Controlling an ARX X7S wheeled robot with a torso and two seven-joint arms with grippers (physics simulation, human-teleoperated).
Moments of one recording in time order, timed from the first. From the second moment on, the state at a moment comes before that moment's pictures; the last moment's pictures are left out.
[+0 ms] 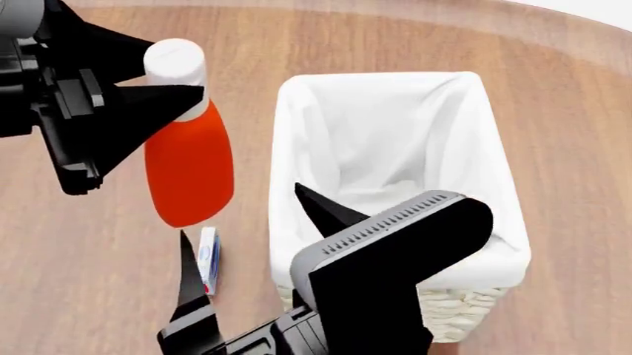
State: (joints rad) left arm -1.51 -0.62 0.62 0.06 -1.12 -1.11 0.37; right arm 0.61 0.41 -0.26 -0.86 1.10 0.97 0.49
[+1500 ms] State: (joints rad) left arm -1.54 -0.60 0.64 0.02 -1.11 -1.12 0.32; right arm 0.78 0.34 -0.37 -0.70 1.06 0.94 0.44
